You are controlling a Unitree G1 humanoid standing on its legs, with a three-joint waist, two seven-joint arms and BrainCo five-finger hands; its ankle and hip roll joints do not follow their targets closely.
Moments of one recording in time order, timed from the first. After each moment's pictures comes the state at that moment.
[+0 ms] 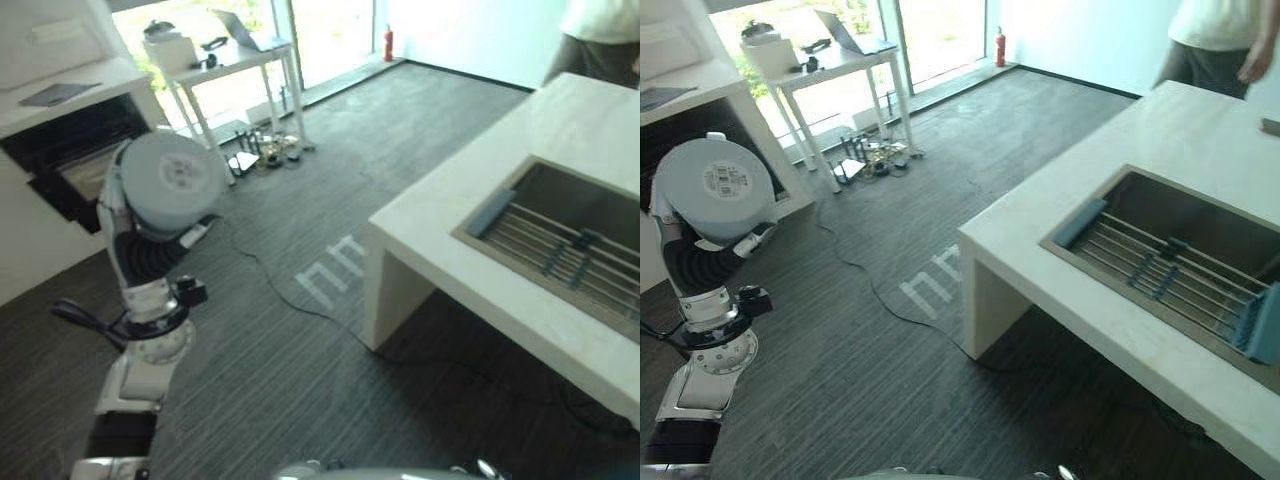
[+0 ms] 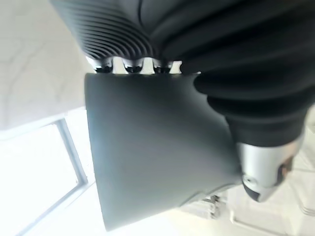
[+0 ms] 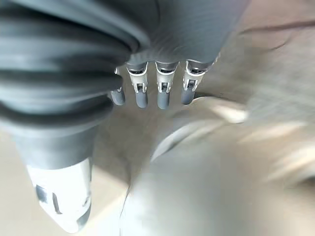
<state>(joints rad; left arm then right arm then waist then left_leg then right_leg) -0.07 0.56 0.16 -0.01 0.32 -0.61 0.71 0.11 -0.25 -0.13 1.12 0.37 -0.06 0.18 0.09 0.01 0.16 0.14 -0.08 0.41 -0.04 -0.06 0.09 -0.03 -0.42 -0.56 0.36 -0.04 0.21</state>
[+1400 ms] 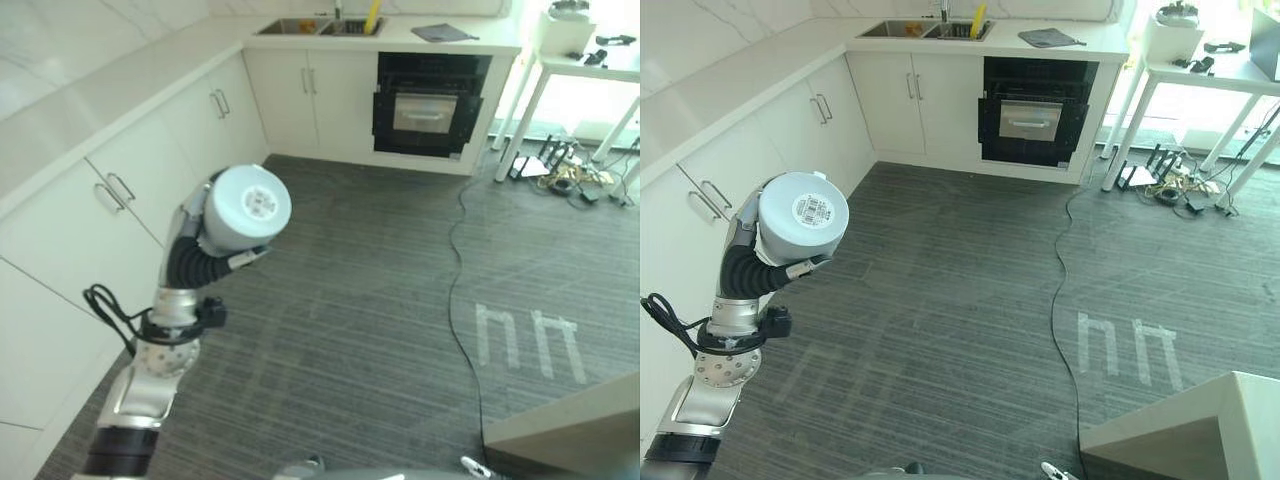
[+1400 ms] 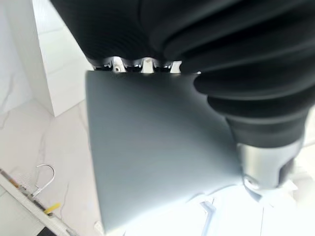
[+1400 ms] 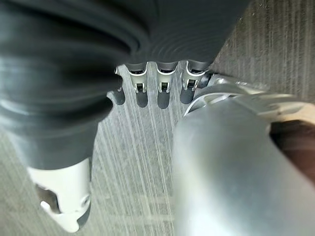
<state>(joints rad) 0.01 0.55 0.08 -0.12 0.25 -0.59 0.33 0.11 -0.29 -0.01 1.20 0.44 0.04 0.45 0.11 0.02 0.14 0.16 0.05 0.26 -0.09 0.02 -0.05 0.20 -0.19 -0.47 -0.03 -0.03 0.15</state>
